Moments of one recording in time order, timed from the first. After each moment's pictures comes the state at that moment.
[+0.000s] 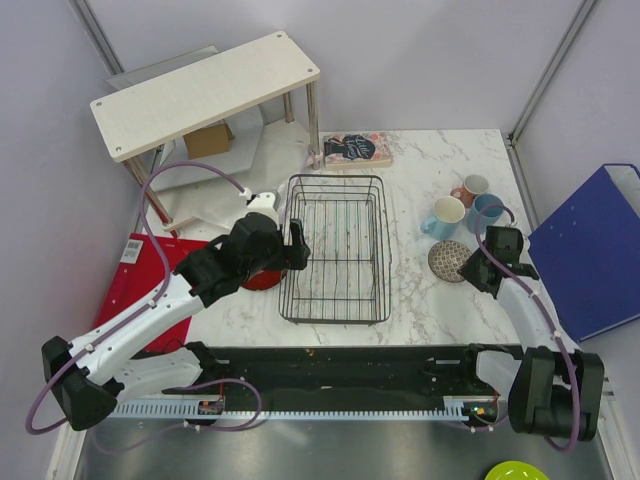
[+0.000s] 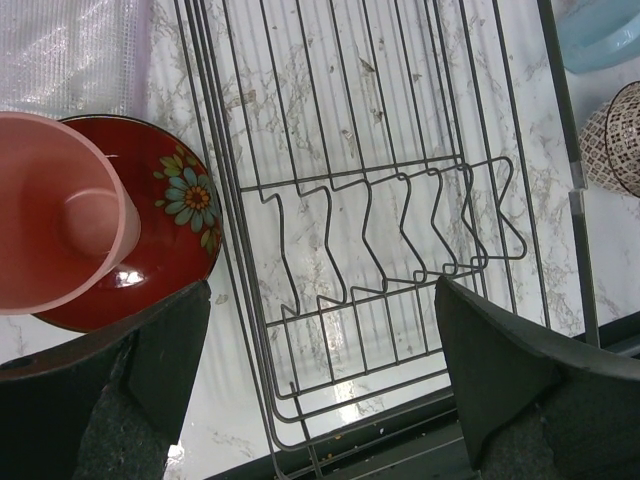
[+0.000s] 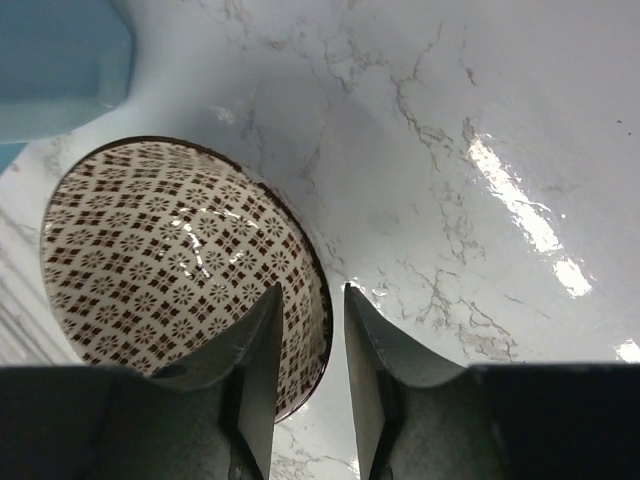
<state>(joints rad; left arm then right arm) -0.80 1.03 0.96 -0.57 -0.30 -0.58 -0.13 1.09 0.56 -0.45 0.09 0.63</state>
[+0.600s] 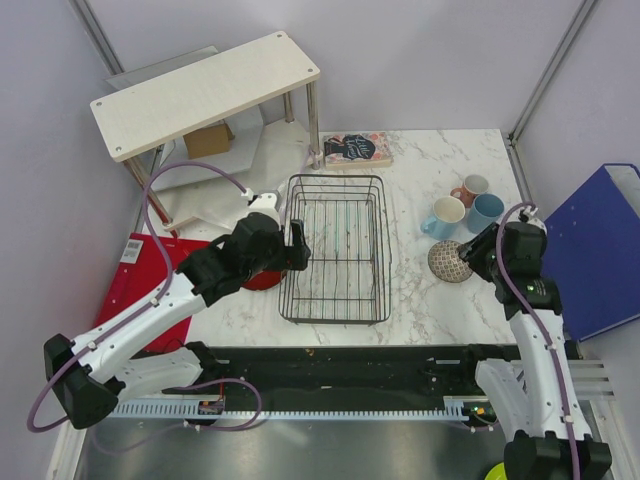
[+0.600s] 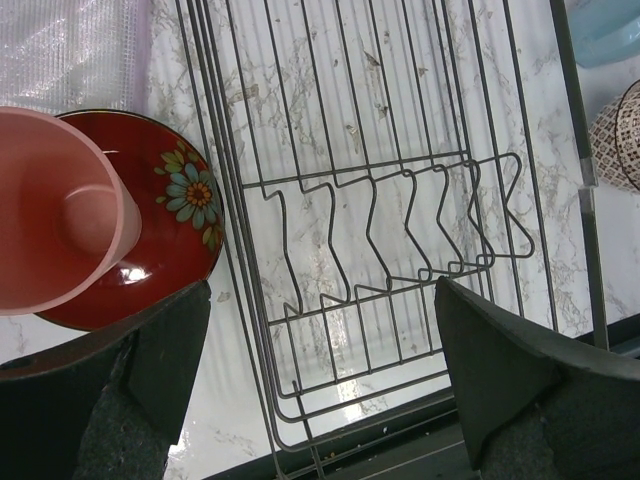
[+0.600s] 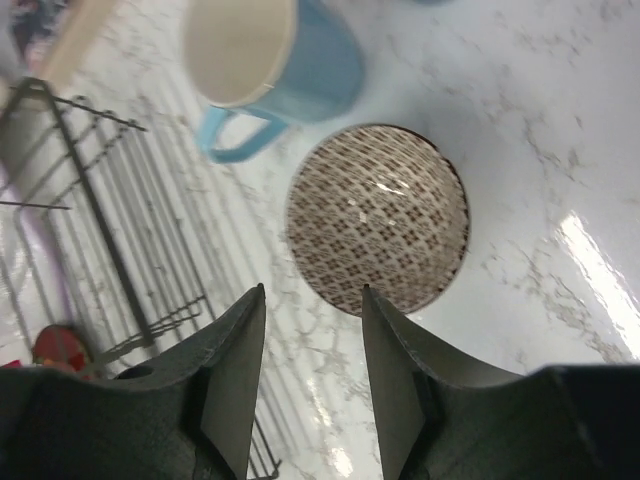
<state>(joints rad) -0.80 1.04 0.96 -0.57 -0.30 -0.58 -0.10 0.75 0.67 -0.64 -0.03 0.67</state>
